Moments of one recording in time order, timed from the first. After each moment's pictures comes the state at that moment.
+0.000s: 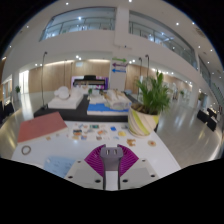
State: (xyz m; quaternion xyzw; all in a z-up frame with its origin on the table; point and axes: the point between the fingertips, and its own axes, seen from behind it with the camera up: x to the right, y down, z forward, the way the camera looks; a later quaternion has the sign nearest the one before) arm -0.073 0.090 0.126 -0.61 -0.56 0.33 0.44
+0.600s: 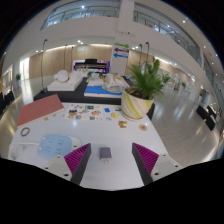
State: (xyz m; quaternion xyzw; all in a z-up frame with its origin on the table) arm -0.007 0.128 0.099 -0.63 -0.61 0.27 0.40
